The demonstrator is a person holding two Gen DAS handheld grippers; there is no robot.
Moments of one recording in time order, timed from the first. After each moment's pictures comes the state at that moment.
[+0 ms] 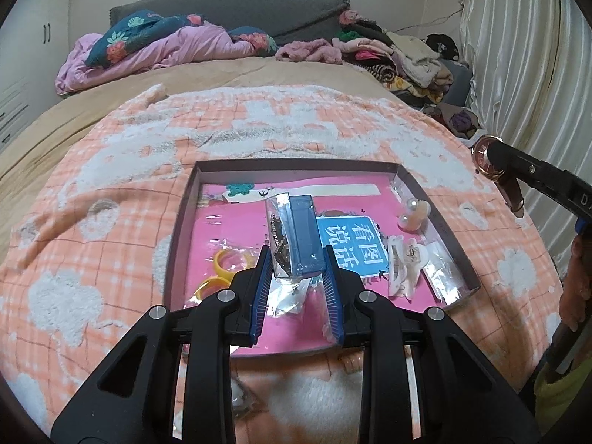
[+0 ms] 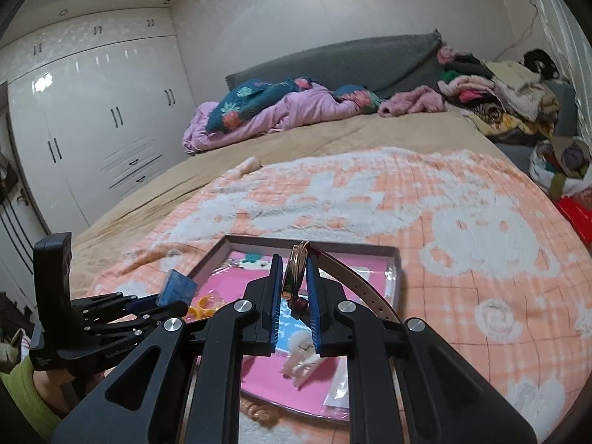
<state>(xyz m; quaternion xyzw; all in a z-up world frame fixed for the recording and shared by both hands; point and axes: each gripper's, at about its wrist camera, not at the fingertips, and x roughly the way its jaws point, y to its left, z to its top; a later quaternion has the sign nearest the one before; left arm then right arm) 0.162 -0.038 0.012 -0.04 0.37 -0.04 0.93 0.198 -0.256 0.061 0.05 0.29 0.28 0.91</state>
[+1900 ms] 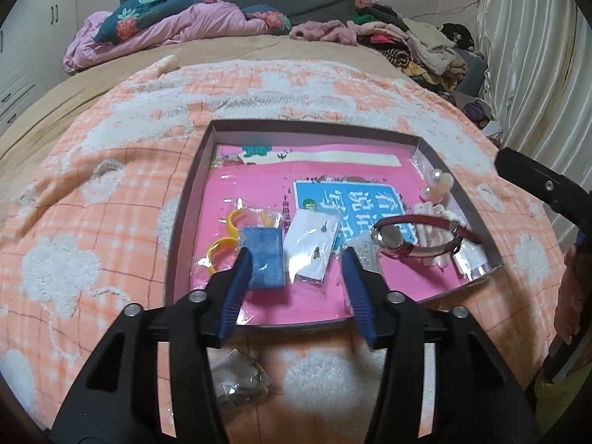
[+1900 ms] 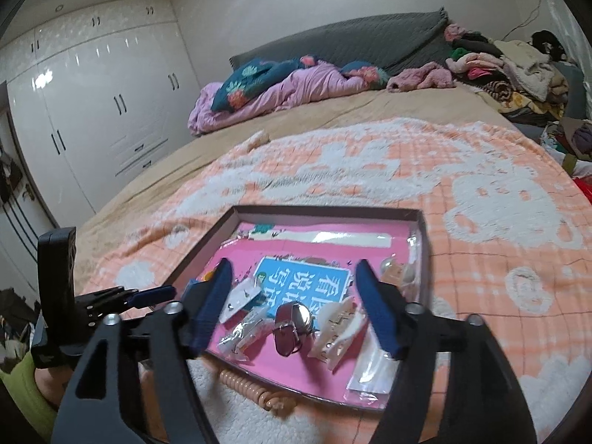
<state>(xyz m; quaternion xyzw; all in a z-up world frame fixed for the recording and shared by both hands) 0.151 -0.025 -0.011 -0.06 0.40 -0.02 0.92 0.194 -0.239 0.033 0.05 0.32 0.30 0.90</state>
